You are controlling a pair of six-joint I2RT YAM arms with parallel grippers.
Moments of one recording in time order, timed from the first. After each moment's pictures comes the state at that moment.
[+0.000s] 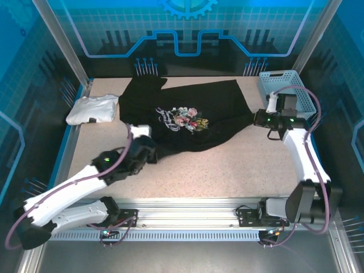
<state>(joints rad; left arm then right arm) -0.85 0.92 0.96 -0.75 -0.47 -0.67 -0.10 1.25 1.10 -0.61 -0.21 0.18</state>
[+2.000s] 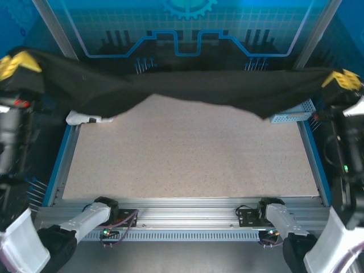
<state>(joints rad) -0.20 0.96 2.11 -0.58 -0.07 -0.14 -0.12 0.90 2.02 -0.80 -0.11 -0.02</state>
